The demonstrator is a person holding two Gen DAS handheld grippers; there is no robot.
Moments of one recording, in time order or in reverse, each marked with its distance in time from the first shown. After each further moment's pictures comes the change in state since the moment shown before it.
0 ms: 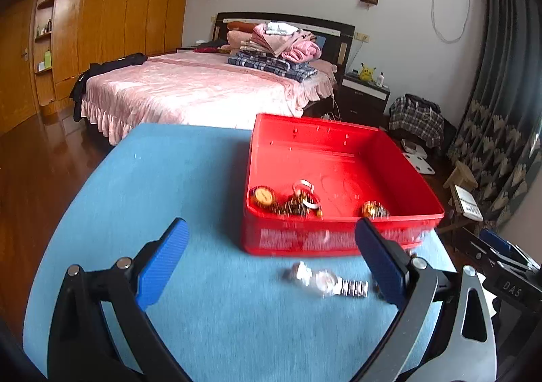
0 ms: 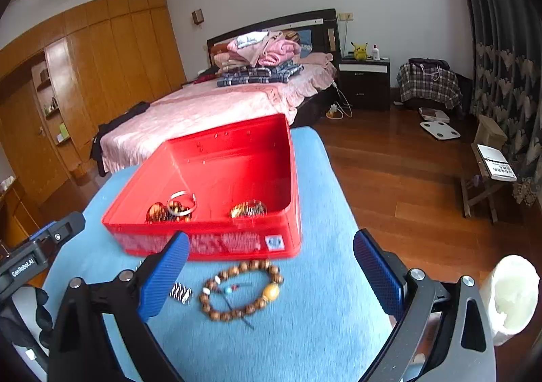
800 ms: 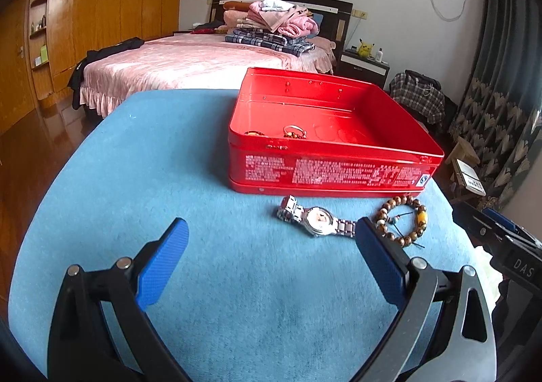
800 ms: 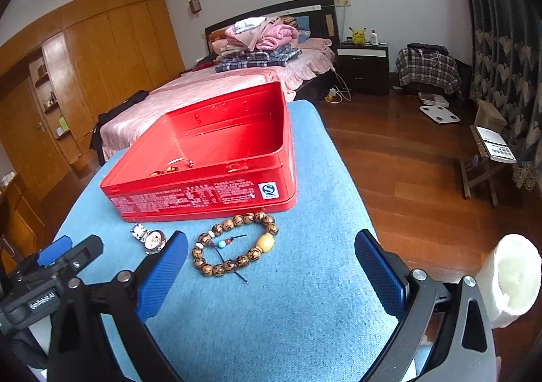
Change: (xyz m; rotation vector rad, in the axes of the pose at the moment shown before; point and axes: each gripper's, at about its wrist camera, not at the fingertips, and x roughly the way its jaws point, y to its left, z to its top) left arm 0.005 -0.014 -0.050 0.025 0.084 0.010; right arm -0.003 -0.006 -0.032 0.010 0.051 0.007
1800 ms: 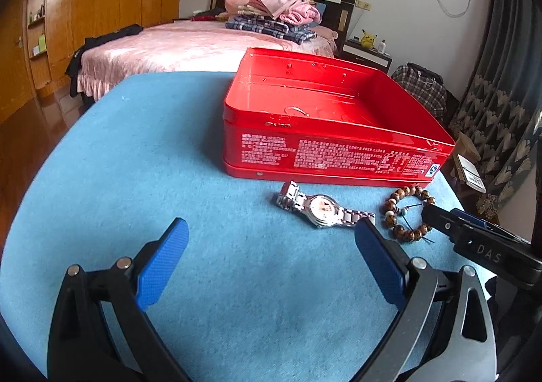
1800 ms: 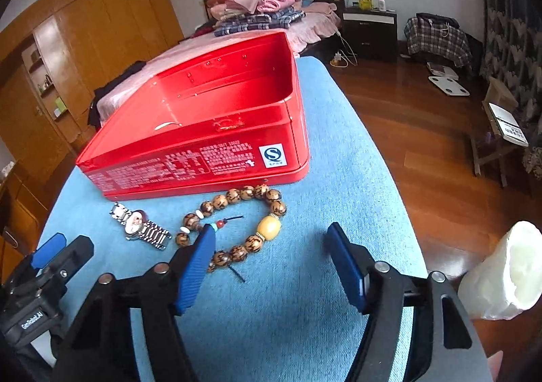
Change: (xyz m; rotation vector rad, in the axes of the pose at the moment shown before) left arm 0.021 0.001 -0.006 -0.027 0.056 -0.015; right arm 0.049 0.002 -0.004 0.011 0.167 0.006
